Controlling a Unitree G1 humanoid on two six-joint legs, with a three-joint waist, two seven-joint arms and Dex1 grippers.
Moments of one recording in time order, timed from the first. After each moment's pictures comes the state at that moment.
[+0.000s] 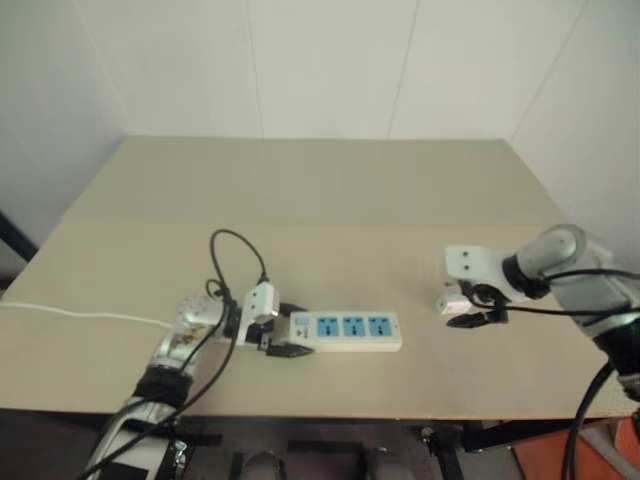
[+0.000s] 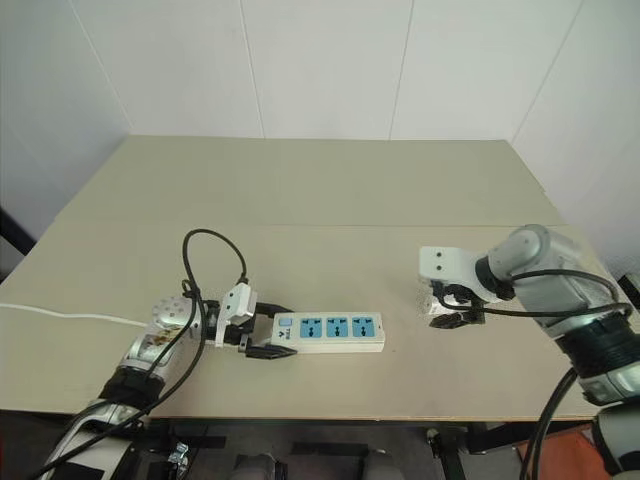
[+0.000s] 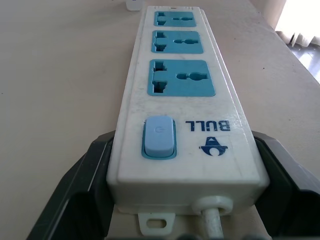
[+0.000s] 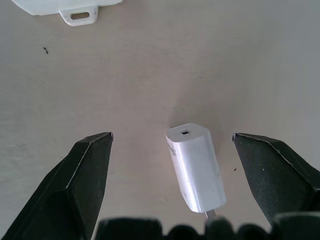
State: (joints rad) left arm -0.50 0.44 -0.15 0.41 -0.16 -0.08 -1.39; right arm -0.77 -1.00 0.44 0.10 -0.12 0.40 1.35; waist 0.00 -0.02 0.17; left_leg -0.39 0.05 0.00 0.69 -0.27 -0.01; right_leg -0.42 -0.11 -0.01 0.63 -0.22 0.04
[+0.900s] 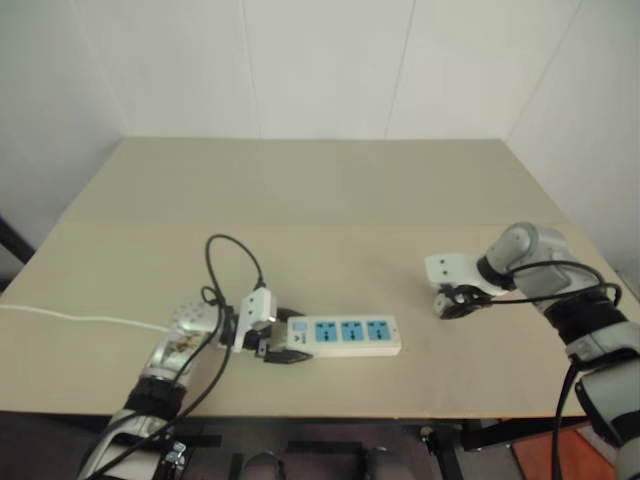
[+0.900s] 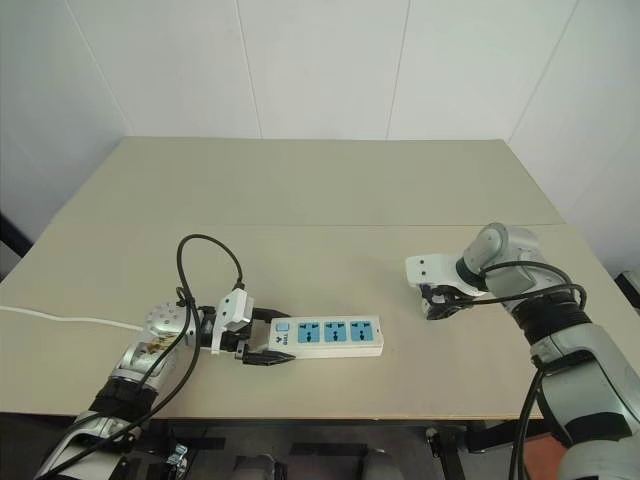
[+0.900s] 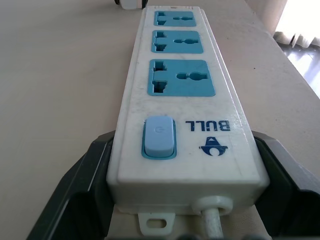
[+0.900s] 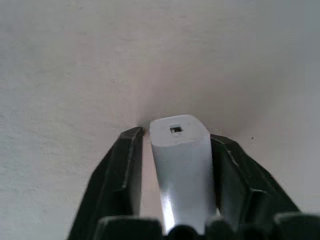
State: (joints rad) left arm -0.44 0.47 -0.16 0.31 -0.18 -0.04 -1.37; right arm -0.92 -0.84 0.51 0.53 -0.32 0.09 1.44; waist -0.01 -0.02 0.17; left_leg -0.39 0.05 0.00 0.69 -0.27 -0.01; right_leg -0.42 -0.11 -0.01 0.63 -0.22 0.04
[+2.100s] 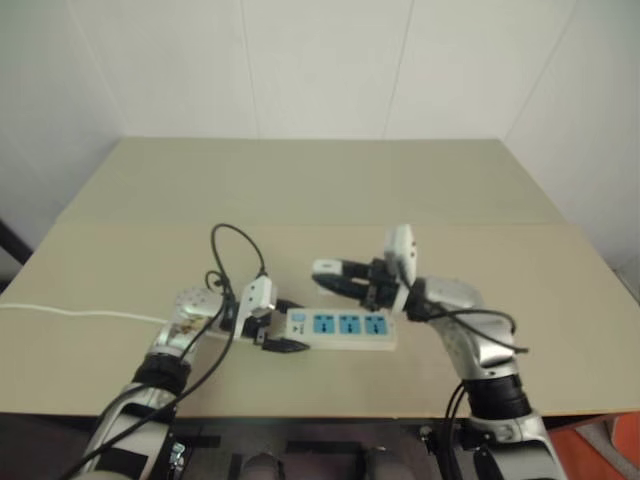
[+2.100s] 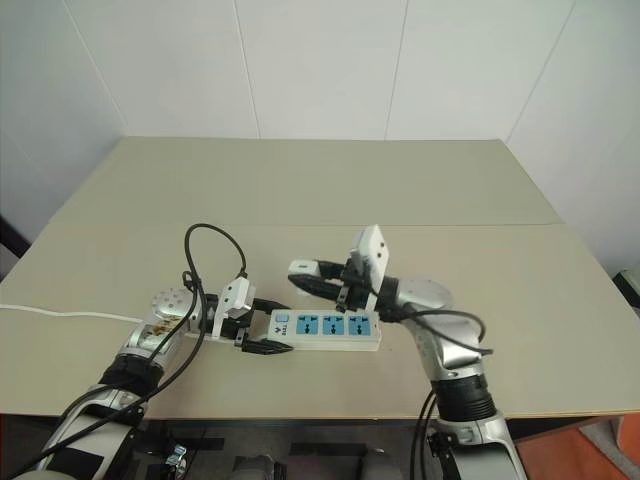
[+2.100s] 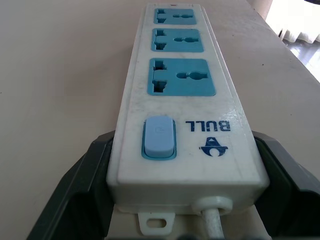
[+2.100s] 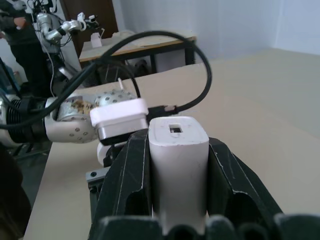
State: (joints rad) left arm -0.59 0.47 -0.19 0.55 -0.18 -0.13 -1.44; right arm -0.49 -0.24 0.11 -0.03 0.34 0.31 1.00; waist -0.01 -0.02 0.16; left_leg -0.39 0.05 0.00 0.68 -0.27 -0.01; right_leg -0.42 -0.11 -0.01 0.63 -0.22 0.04
